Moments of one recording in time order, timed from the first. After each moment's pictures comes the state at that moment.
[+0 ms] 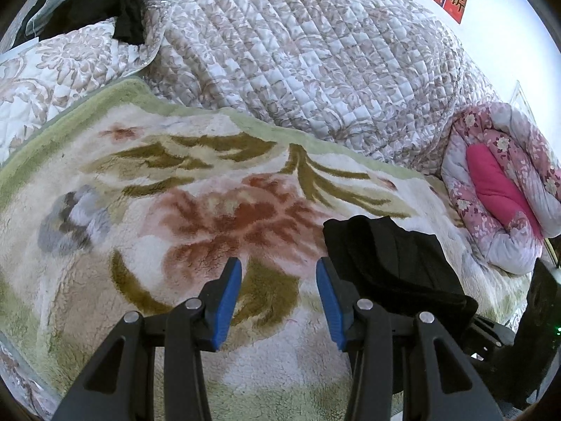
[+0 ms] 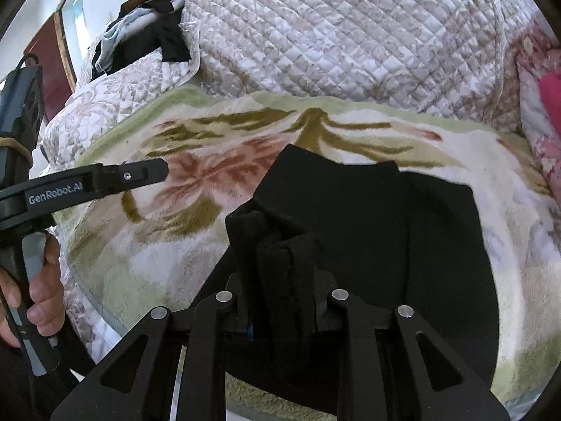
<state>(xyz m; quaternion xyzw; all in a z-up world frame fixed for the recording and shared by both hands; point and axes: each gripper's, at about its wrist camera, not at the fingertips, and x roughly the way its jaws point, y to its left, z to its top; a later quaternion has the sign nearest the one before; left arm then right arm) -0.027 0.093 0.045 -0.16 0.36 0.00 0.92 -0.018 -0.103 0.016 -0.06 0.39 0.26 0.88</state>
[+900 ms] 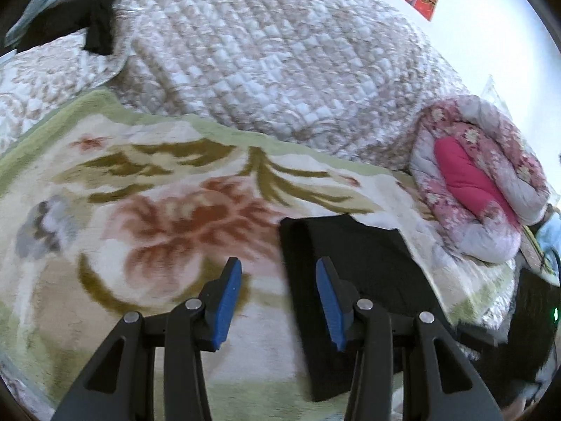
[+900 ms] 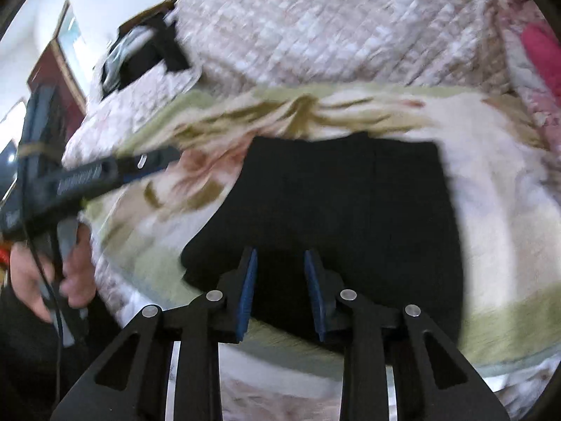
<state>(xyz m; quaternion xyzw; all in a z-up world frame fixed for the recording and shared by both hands) -0.034 0.061 0.056 -0.16 0.34 -0.07 0.92 -0.023 -0.177 0.032 0.01 0.42 0.26 0.87</state>
